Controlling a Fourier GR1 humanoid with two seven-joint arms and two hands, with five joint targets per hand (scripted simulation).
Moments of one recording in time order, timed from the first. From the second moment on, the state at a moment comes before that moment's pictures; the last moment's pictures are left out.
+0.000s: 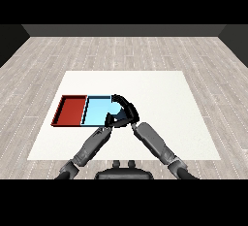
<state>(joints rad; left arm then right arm) -0.47 0.01 -0.49 -0.95 0.33 0.45 -0.42 -0.54 -0.01 0.52 -1.25 -0.34 -0.29 -0.29</state>
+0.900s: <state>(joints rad) -0.43 0.02 -0.43 -0.95 0.24 0.45 -0.42 -0.34 -0.07 0.39 -1.53 -0.32 -0.19 -0.21</state>
